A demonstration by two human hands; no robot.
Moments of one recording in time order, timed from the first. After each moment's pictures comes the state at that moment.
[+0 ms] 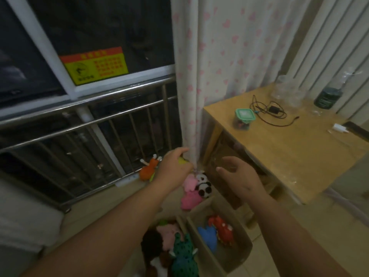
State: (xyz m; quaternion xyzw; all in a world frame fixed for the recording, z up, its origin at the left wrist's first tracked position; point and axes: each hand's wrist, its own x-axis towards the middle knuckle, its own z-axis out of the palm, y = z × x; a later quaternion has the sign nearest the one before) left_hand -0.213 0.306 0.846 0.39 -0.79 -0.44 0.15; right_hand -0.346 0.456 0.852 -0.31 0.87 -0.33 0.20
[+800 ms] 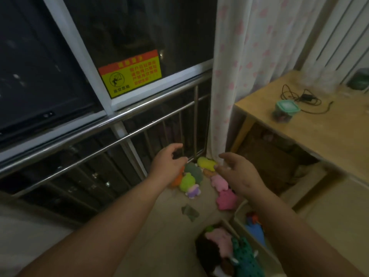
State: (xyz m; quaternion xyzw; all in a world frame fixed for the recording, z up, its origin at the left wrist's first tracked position) left_hand -0.056 0.029 0.834 0.36 -0.80 -0.45 0.14; right_hand -0.171 0.206 0.834 -0.27 0.87 -0.36 0.19
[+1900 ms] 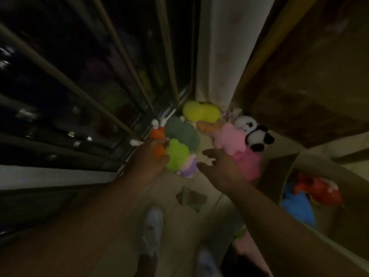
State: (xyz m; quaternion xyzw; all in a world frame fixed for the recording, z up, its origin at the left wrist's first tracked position) left_hand -0.303 -0.209 0.288 0.32 -0.84 -0.42 -0.13; right_hand -0.370 -0.024 0.288 -0.06 0.87 -0.33 0.37
